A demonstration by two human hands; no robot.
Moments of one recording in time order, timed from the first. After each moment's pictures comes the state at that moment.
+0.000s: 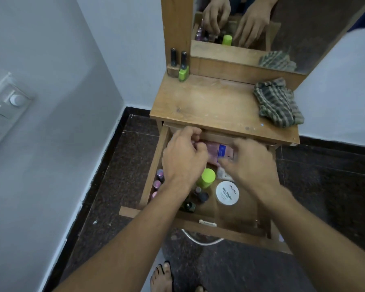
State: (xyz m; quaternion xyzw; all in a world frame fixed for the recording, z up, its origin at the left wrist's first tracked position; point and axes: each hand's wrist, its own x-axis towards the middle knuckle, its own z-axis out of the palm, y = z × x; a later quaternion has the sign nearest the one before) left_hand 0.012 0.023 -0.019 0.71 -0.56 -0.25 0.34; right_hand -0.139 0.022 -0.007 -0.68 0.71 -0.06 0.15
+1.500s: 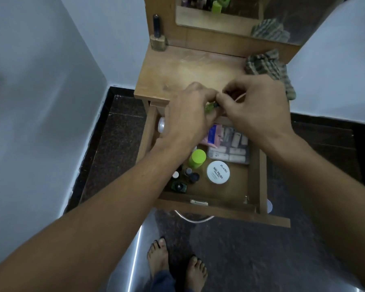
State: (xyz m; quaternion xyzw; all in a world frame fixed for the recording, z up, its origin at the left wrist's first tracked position) left_hand -0.001 -0.017 0.004 0.60 -0.72 -0.18 0.30; right_hand -0.141 -0.012 0.055 -0.72 0.64 -0.24 0.13
